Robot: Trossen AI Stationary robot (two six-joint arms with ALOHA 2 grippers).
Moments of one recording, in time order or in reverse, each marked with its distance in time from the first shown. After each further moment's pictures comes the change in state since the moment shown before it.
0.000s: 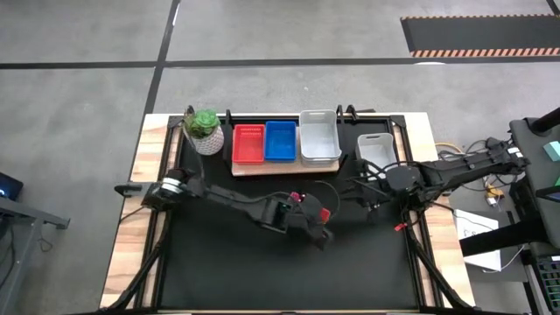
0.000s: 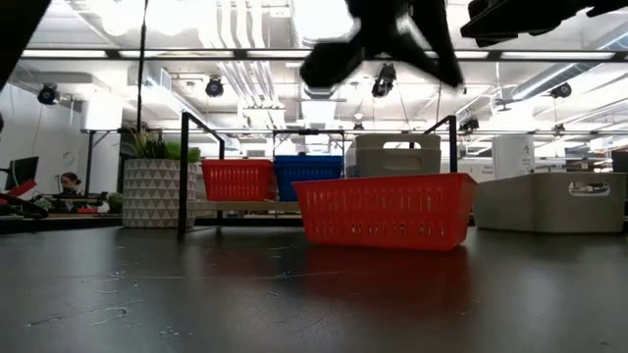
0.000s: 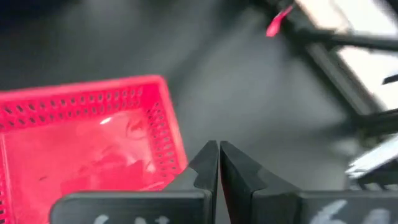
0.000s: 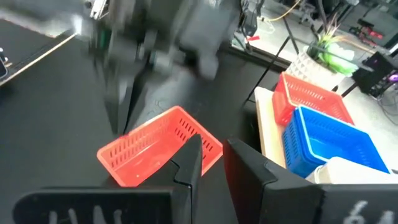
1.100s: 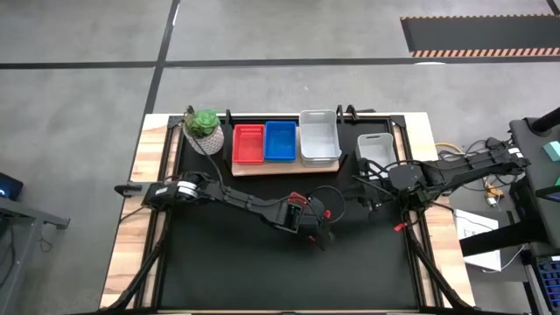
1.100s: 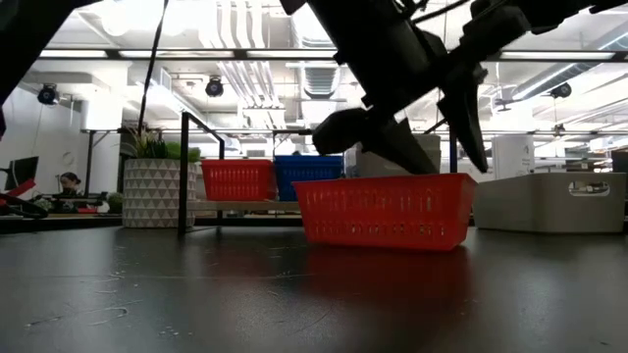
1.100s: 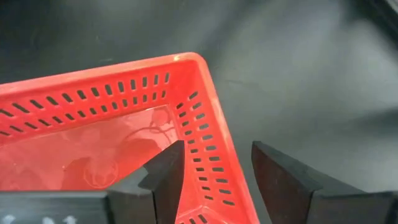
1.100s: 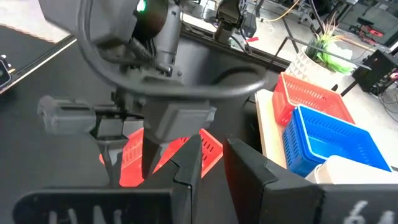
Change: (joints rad) left arm 0.040 0.128 -0.016 0.046 0.037 0.086; right arm 0.000 -0.017 0.000 -0.008 -0.001 0.020
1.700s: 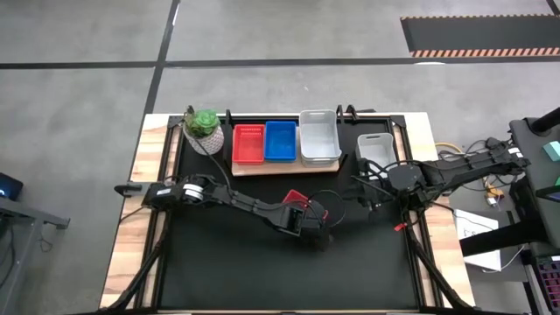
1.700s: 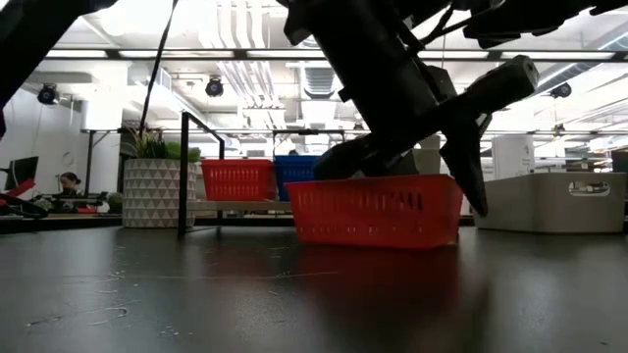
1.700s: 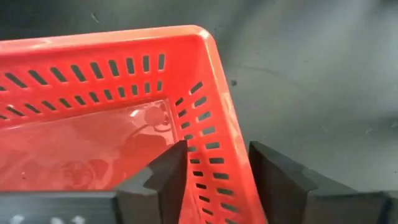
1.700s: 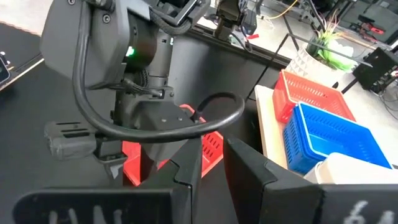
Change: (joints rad) left arm 0.000 0.069 -0.012 0.040 -0.013 0.001; right arm 0.000 0.002 -0.001 -0.007 0.001 0.002
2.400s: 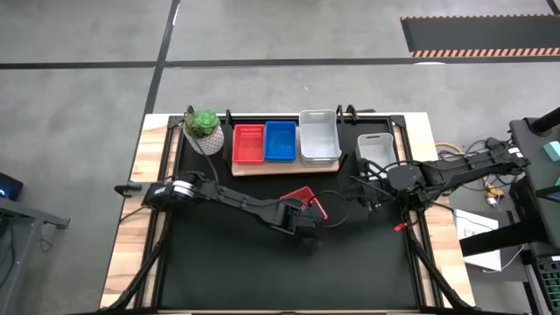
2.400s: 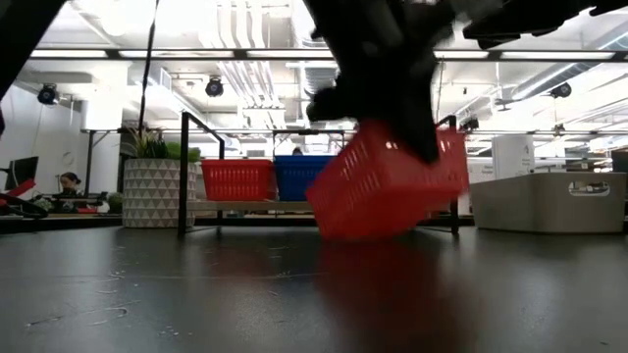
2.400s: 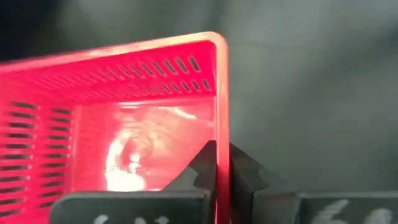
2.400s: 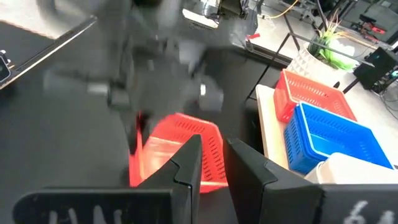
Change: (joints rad) left arm -0.017 -0.116 0.007 -0.172 0.036 0.307; right arm 0.000 0.005 0.000 0.000 0.000 -0.002
